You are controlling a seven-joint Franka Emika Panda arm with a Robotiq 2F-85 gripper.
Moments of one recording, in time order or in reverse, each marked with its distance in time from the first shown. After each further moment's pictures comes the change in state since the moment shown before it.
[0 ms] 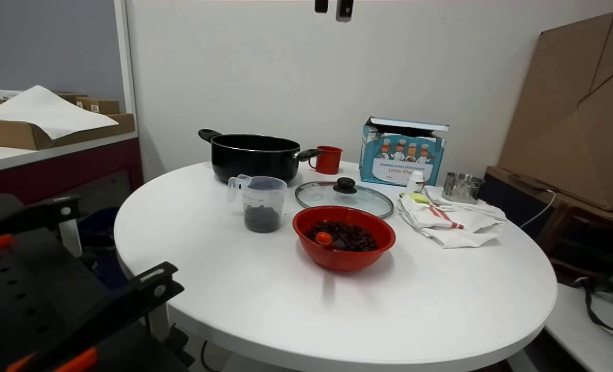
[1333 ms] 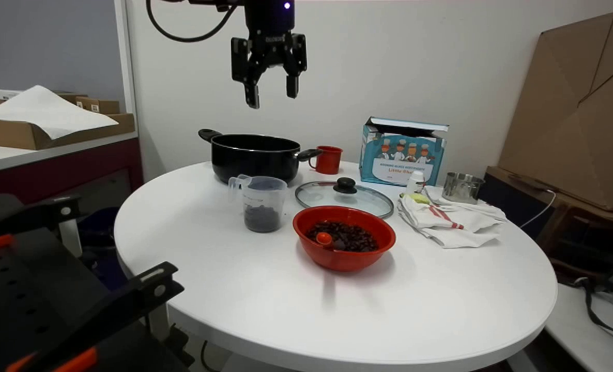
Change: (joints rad) arm 0.040 0.204 0.171 -0.168 -0.095 0.355 1.280
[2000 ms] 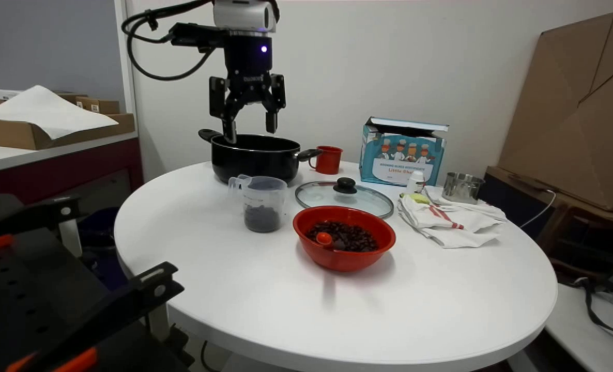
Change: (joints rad) arm 0.089 0.136 -0.045 -0.006 -0.176 0.036 0.186
